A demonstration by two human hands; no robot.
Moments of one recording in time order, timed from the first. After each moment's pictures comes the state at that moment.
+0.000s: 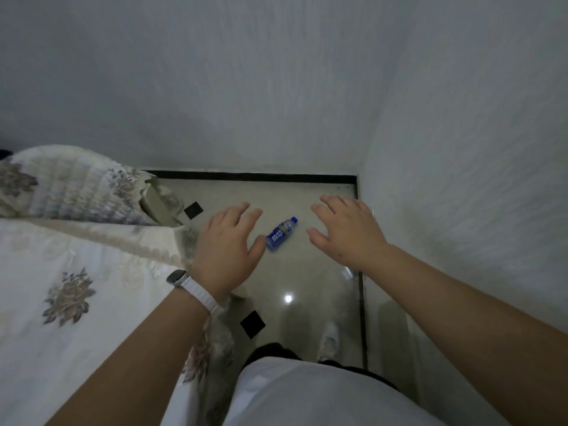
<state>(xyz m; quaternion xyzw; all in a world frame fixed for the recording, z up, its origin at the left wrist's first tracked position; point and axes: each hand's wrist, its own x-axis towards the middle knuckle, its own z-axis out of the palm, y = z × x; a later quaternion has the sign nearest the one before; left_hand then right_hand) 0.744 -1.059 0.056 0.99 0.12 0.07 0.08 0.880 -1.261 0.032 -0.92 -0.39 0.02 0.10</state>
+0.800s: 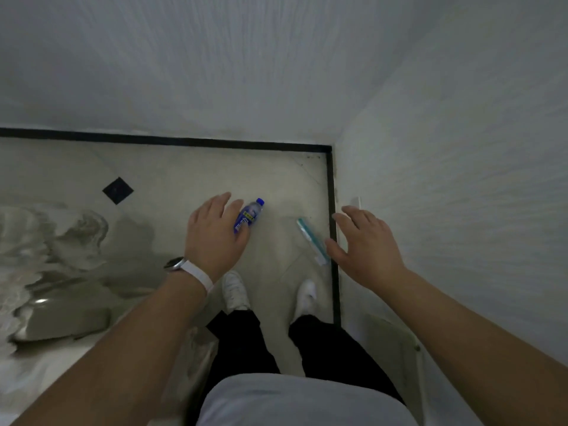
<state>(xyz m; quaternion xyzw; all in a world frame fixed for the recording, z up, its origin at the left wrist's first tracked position) 0.963 -0.889 -0.147 0.97 0.12 -0.01 0.21 1.042 -1.160 -0.086 -0.96 -0.26 0.12 0.02</state>
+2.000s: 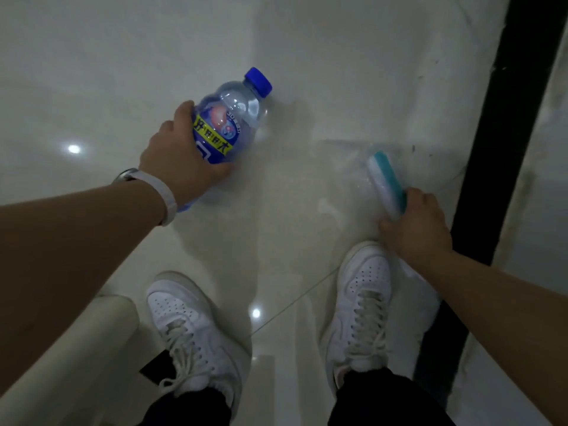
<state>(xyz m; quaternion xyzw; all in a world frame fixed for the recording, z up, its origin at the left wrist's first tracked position) 1.074 -0.885 -0.810 0.87 0.32 -0.23 0.28 1.129 -1.249 -0.818 -0.92 0.04 0.38 0.05</state>
